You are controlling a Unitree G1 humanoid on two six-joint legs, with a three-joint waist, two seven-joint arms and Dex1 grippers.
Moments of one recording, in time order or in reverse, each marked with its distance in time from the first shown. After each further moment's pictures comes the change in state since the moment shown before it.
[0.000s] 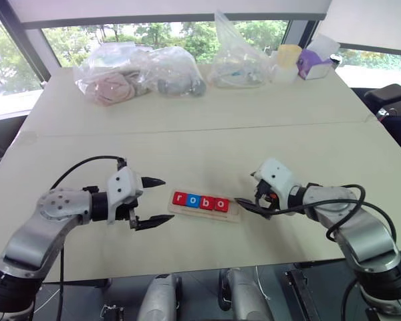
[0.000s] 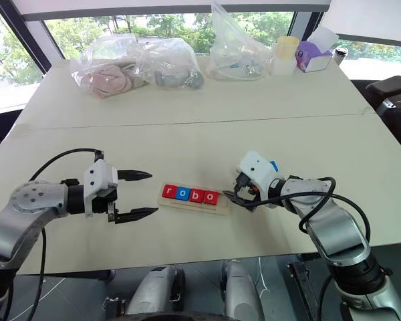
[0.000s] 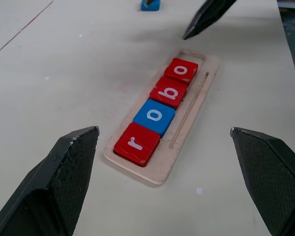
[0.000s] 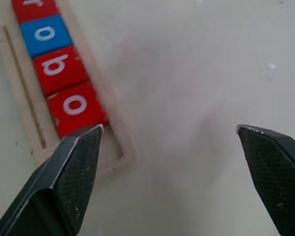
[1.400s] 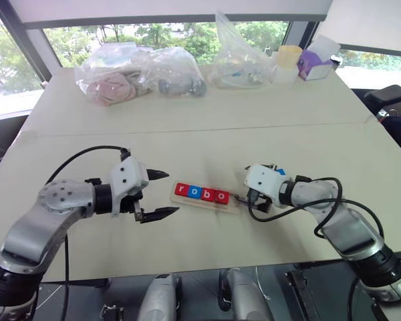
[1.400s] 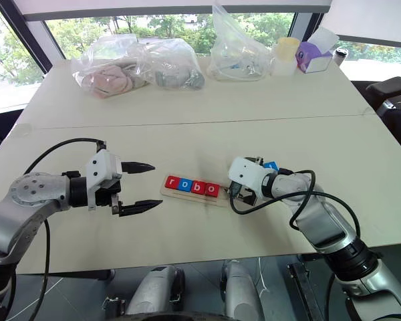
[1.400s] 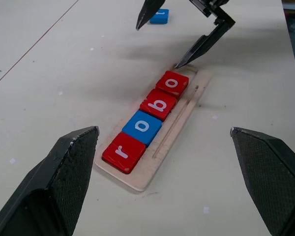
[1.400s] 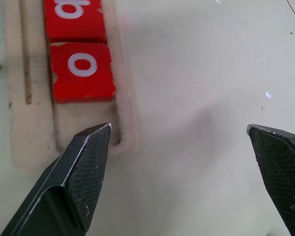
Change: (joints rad) left arm -0.068 0.002 0.000 -0.079 -0.032 0.139 0.062; right arm -0.070 -0.096 0.162 0.199 -0.238 -0.376 0.046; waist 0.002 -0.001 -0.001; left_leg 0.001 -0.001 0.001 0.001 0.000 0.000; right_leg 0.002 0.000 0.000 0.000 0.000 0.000
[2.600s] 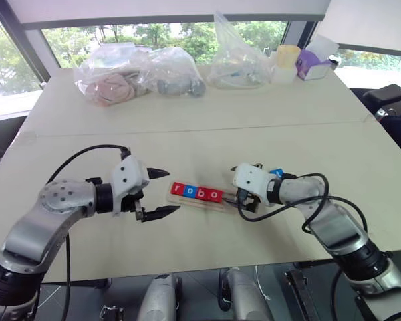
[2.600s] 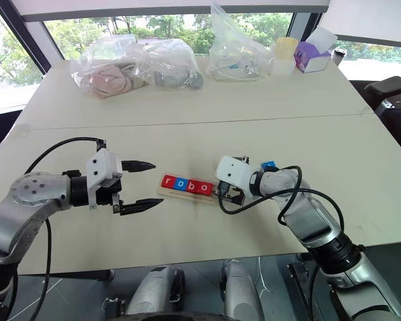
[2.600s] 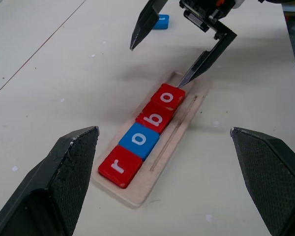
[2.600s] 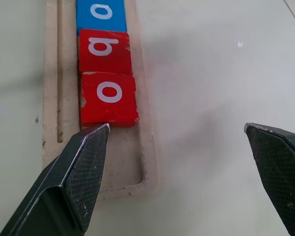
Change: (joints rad) left arm 0.003 -0.009 -0.001 0.000 0.002 -0.009 0.007; right arm -0.073 0.136 0.036 0.027 -0.016 0.046 0.042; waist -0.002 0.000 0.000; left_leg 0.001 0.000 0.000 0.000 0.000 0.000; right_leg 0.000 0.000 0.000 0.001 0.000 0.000
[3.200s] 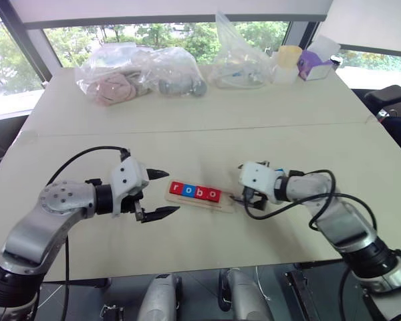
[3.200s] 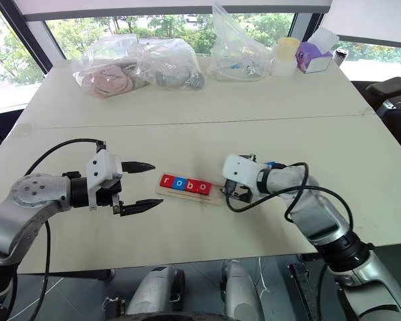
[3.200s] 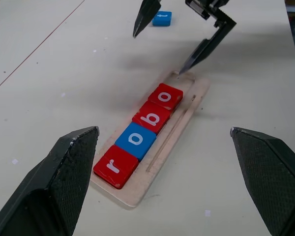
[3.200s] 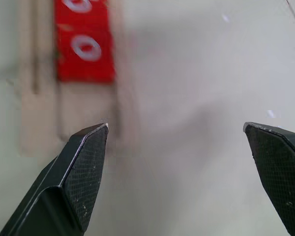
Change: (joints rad) left arm 0.006 0.000 0.000 0.000 0.000 -0.005 0.007; right arm 0.017 -0.089 -0.088 0.002 -0.006 0.028 0.015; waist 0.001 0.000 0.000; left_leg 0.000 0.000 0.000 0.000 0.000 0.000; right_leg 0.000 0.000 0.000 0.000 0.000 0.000
